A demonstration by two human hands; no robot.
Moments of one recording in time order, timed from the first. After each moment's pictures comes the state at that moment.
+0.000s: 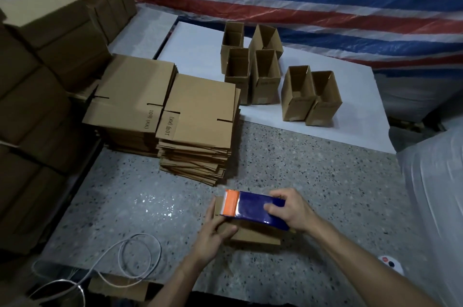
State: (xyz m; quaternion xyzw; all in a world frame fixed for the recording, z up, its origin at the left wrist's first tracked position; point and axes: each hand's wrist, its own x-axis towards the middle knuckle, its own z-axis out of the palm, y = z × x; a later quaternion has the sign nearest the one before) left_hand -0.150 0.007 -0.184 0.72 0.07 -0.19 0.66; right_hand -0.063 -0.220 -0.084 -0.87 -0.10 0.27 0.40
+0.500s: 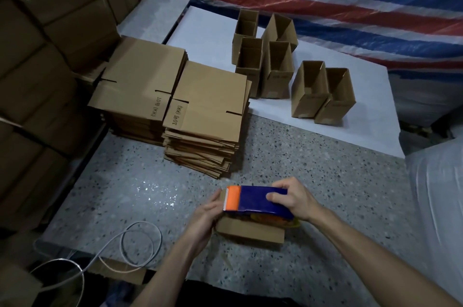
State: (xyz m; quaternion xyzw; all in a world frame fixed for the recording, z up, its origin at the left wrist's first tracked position) left_hand -0.127 0.024 -0.171 0.47 0.24 -0.24 0.81; right_hand -0.037 -0.209 -0.085 -0.85 -0.11 0.30 0.41
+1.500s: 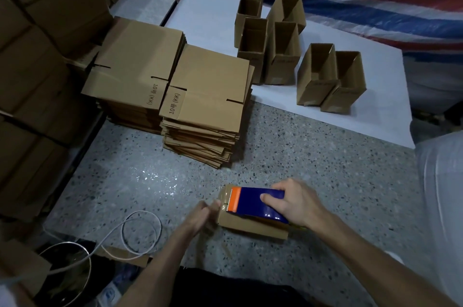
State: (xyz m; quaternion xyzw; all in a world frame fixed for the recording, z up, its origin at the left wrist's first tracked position) left_hand -0.134 0.038 -0.221 0.64 0.28 -0.39 0.60; right_hand -0.055 -0.201 -0.072 -0.94 -0.13 0.27 0.18
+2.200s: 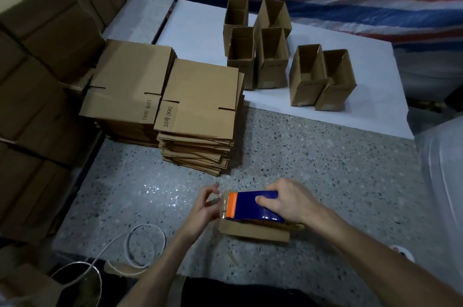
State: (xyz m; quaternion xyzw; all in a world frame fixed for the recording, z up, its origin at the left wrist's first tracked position) left_hand -0.114 0.037 -0.180 0.66 0.18 -0.26 0.69; right_hand -0.049 -0.195 -0.066 -0.93 -0.11 0.31 0.18
